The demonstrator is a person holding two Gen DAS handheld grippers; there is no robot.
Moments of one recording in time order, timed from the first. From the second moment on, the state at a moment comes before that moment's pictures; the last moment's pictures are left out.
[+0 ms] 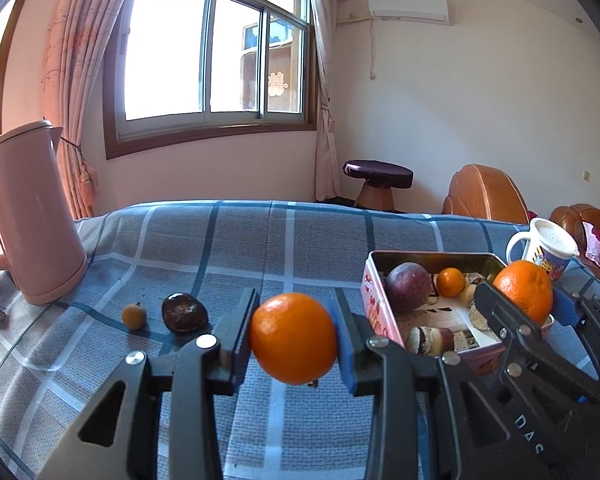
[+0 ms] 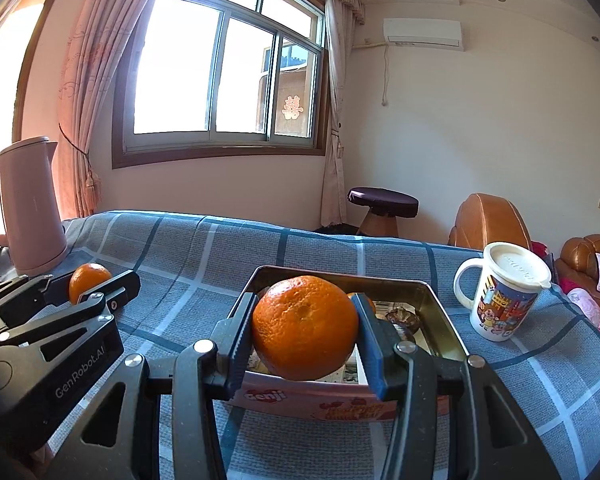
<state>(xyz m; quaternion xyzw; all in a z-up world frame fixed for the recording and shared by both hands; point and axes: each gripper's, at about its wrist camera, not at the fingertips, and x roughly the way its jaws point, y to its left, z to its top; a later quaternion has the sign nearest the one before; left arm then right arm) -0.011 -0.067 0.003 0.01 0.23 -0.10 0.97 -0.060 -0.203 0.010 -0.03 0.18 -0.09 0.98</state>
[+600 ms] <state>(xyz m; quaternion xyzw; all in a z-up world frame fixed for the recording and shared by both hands) -0.002 -0.135 0.008 0.02 0.22 -0.15 0.96 -0.042 -0.265 0.009 -0.02 0.19 -0.14 0.97</state>
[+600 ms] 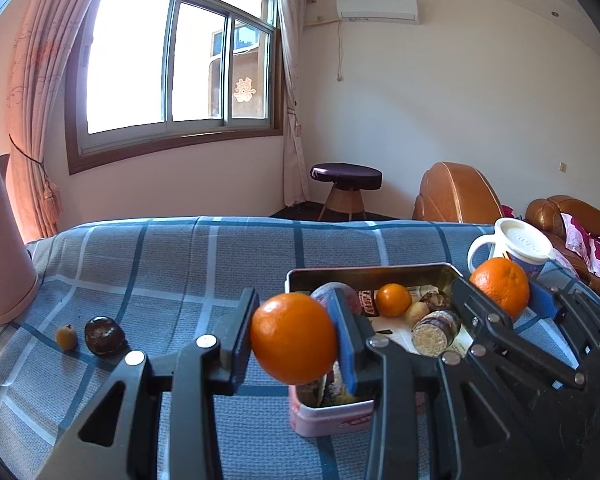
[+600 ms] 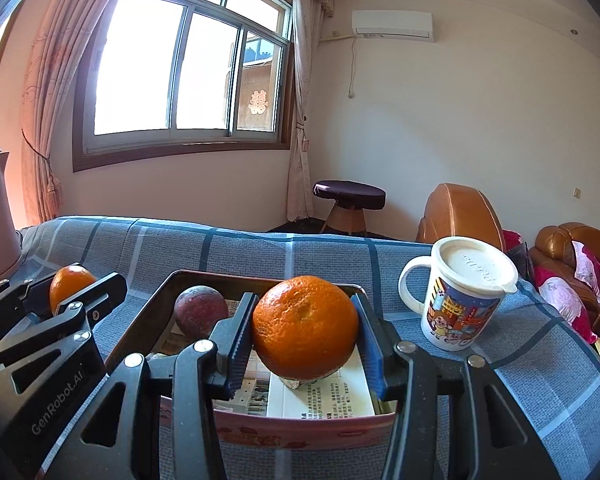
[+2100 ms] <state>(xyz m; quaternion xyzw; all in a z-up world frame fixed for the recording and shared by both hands) 0.063 -0.193 -0.020 0.02 0.33 -0.15 0.93 0.023 -0.314 -0.016 0.03 0.31 -0.11 0.94</state>
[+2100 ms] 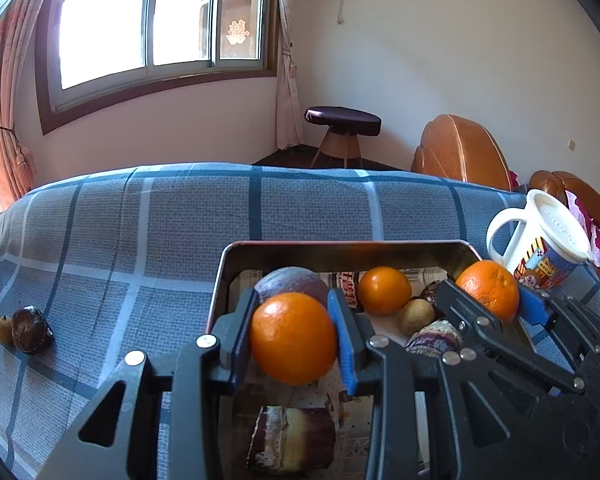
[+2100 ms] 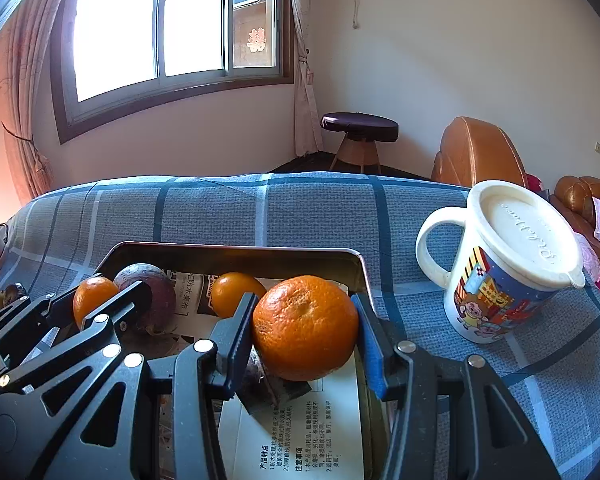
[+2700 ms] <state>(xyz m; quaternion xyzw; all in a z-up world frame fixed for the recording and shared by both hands) 0.054 -0.189 -0.014 0.04 0.30 -0.12 0.95 0.014 -0.318 -0.014 0.04 0.31 -0.06 0.95</state>
